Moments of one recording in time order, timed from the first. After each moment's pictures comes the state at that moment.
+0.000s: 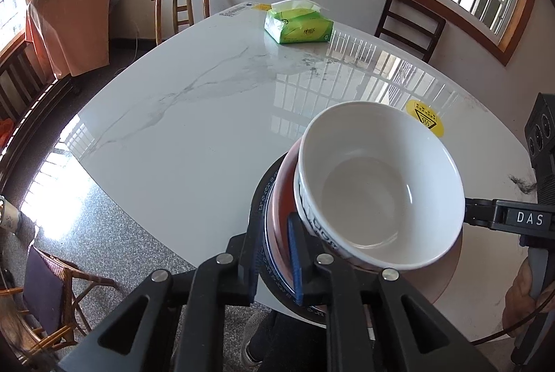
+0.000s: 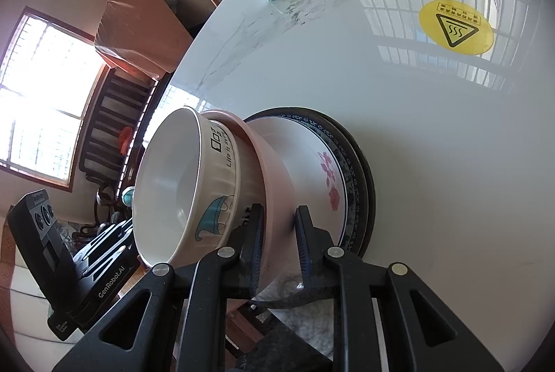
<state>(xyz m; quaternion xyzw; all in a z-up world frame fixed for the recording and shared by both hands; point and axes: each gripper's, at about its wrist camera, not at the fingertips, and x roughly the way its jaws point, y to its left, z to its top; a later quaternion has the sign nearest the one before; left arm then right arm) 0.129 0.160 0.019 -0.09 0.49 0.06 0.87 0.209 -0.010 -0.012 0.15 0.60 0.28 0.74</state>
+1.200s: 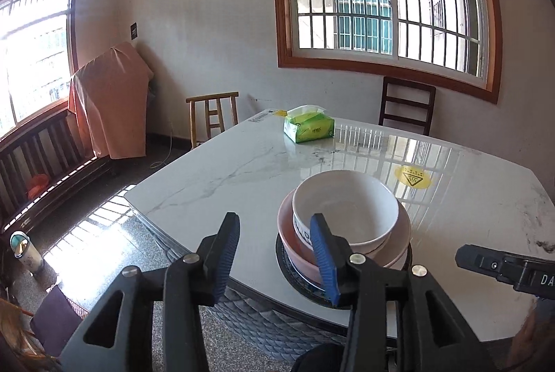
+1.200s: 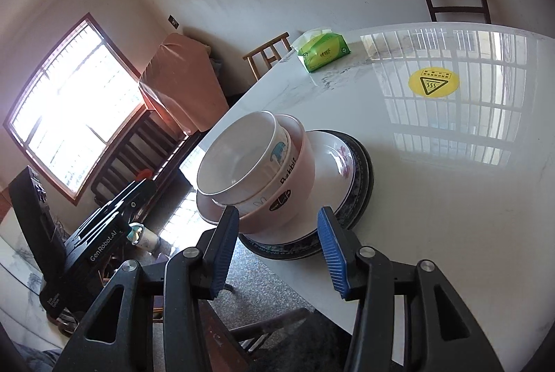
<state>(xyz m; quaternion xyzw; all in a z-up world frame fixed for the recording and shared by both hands) 0.003 0.123 0.079 -0.01 0.27 0.12 0.96 0.082 -0.058 0.021 0.16 0.41 0.31 0.84</state>
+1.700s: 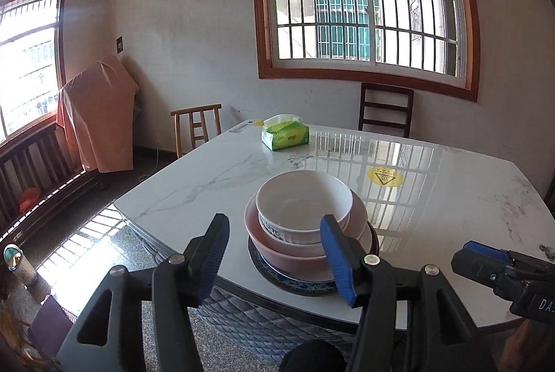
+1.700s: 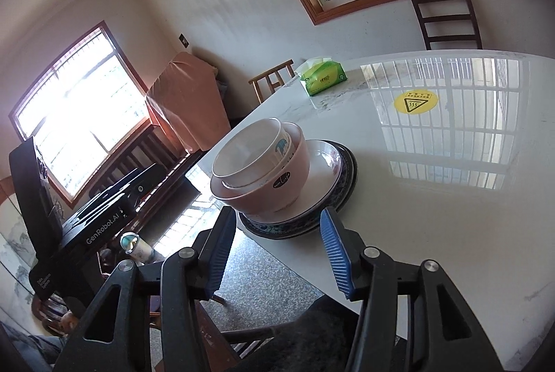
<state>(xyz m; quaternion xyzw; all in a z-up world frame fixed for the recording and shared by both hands) -0.028 0.087 0.088 0.00 0.25 0.08 0.96 0.025 -0.086 0.031 0.15 0.34 0.31 0.88</state>
